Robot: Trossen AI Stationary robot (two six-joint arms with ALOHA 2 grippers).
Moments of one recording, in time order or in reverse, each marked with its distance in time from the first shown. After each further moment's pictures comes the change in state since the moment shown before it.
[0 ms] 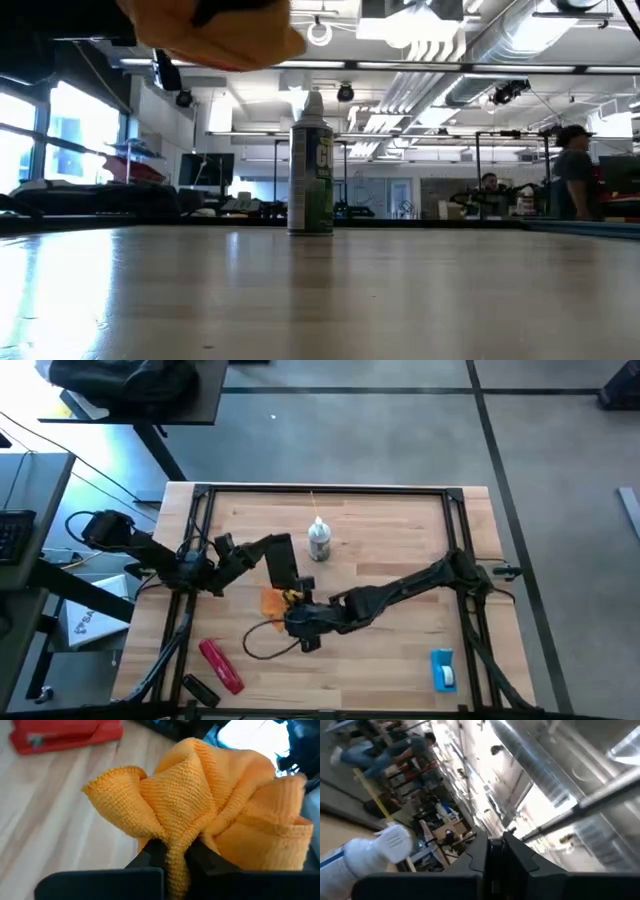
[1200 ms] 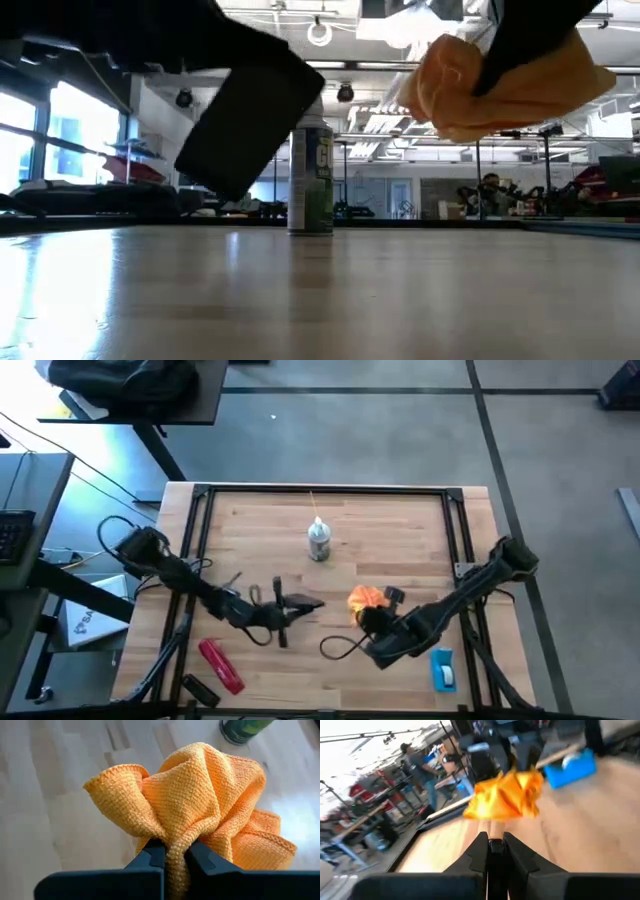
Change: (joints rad) left arm -0.201 0.476 0.348 -0.538 0.115 1.119; right arm 0.224 -0.438 -0.676 -0.214 0.115 0.947
